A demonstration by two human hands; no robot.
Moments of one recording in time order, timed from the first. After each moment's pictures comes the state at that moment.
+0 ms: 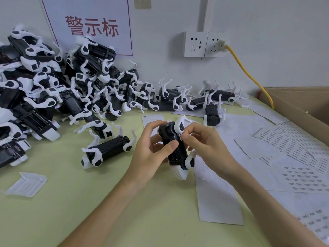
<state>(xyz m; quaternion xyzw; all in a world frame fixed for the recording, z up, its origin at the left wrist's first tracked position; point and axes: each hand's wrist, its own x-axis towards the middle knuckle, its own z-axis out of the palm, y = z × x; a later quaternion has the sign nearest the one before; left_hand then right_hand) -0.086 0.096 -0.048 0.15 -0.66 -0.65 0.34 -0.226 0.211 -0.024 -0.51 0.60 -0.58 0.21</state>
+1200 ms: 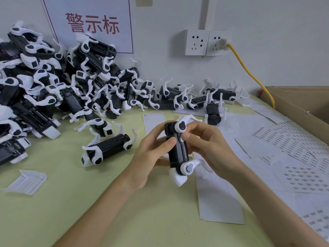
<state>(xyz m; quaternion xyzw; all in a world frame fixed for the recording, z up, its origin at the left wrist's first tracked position) -0.076 0.099 -0.035 0.09 -0.66 -0.71 0.23 -0.226 0.213 -0.021 -0.44 0.53 -0.65 0.32</state>
